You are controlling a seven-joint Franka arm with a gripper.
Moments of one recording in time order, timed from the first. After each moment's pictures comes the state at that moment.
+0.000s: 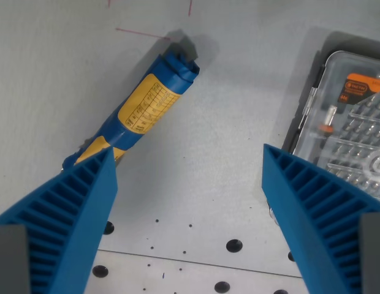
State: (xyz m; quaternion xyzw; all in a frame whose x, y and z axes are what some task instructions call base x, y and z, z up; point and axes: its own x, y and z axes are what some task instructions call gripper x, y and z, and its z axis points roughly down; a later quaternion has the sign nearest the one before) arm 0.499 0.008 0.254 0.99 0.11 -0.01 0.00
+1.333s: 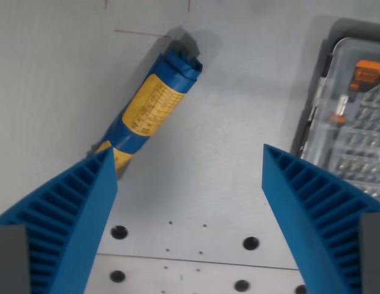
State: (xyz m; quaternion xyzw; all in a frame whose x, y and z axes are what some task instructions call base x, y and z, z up) arm 0.498 0.013 0.243 1.00 0.07 -0.01 0.00
